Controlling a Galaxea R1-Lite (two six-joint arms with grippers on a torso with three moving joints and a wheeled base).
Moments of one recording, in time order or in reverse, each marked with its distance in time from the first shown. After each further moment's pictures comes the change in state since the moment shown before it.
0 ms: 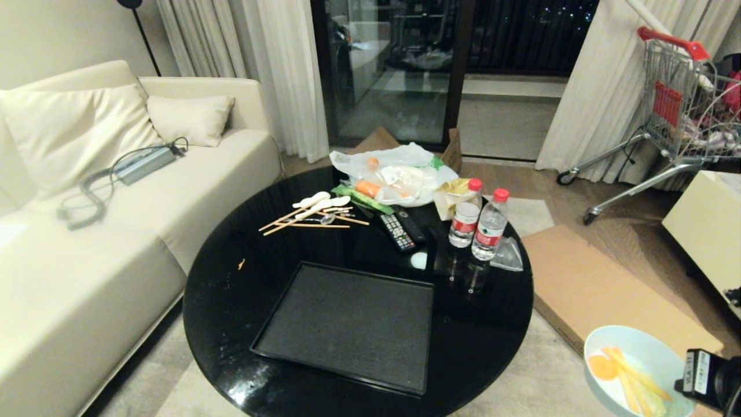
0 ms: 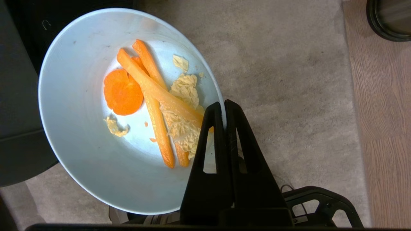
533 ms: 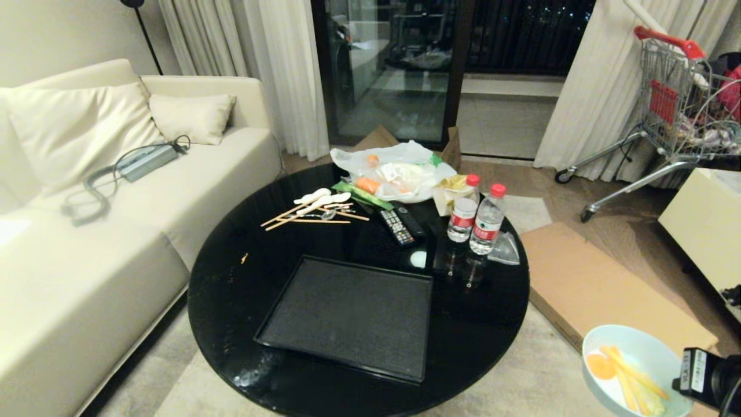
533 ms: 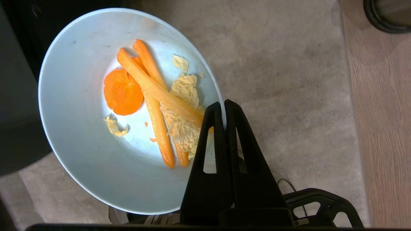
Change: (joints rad) left arm 0.000 0.000 0.000 0.000 0.000 -0.002; right arm 0.000 0.016 -0.001 -0.012 -0.001 0.000
